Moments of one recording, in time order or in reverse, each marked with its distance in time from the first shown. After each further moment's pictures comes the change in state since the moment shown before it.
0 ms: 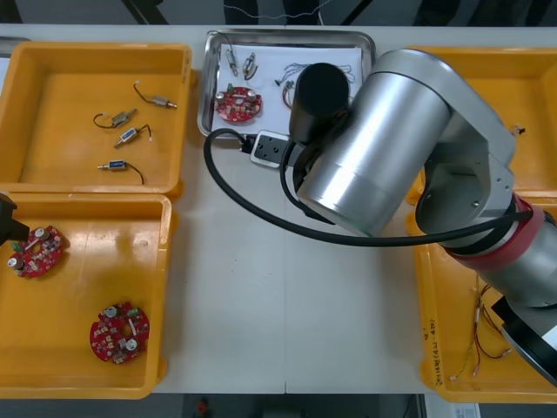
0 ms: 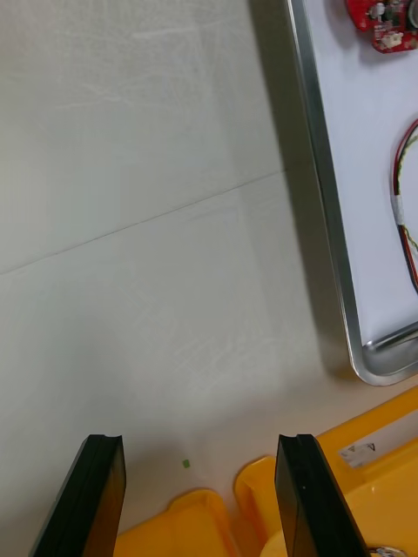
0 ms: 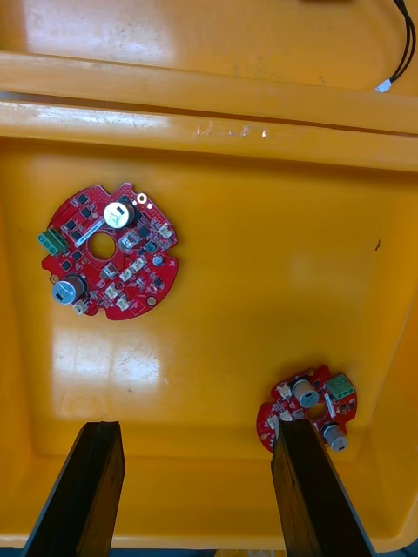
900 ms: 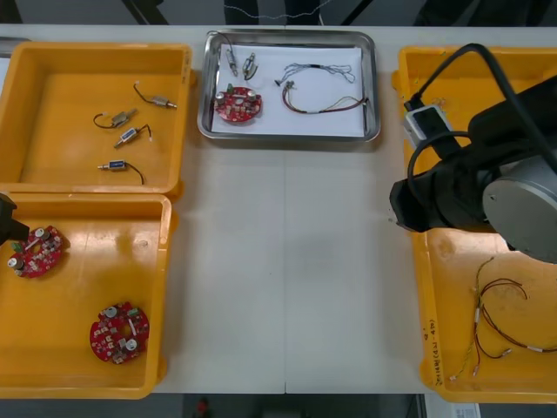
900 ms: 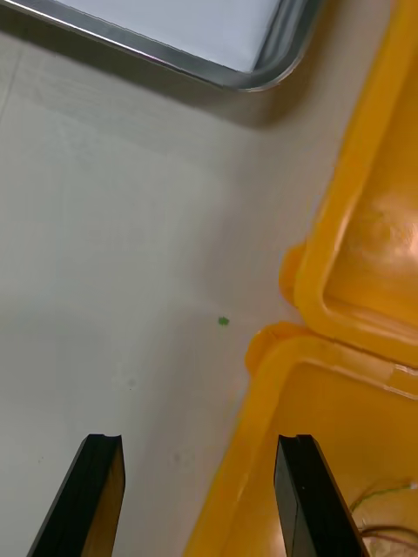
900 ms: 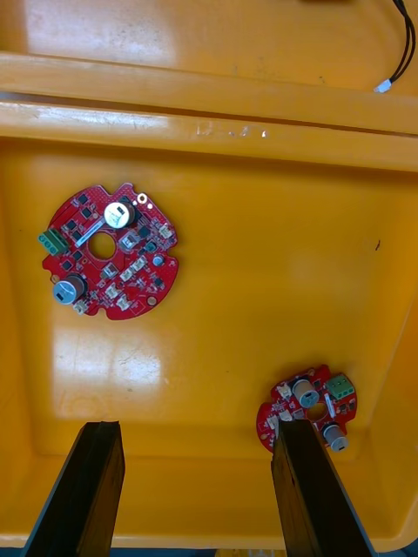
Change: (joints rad) right arm 0.417 -0.082 -0.481 -0.285 -0.116 0.004 -0.498; left arm 0.000 0.000 0.000 0.000 0.000 0.000 0.000
